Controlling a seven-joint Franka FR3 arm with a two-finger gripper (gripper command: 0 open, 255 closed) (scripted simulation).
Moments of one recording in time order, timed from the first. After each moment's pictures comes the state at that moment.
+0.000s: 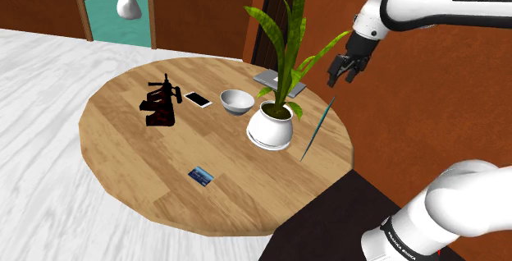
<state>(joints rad) -0.12 -0.58 0.07 -2.34 -0.05 1.86 0.05</state>
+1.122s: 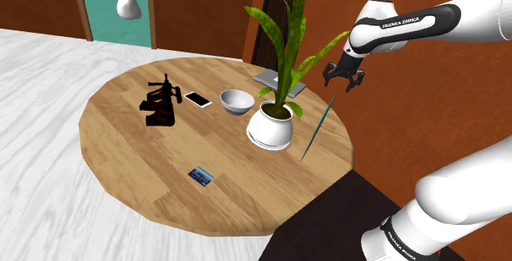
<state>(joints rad) -0.38 -0.18 0.00 -2.22 -0.13 2.17 0.57</state>
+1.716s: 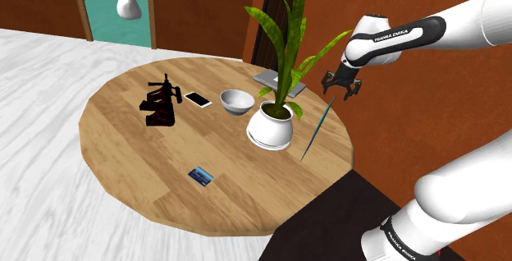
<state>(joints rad) -0.40 -0.12 -0.01 -2.27 -0.15 2.28 0.62</state>
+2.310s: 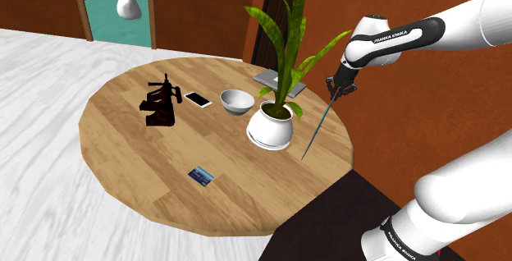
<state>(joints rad) -0.40 -0.11 -0.01 -2.28 -0.15 2.29 0.62</state>
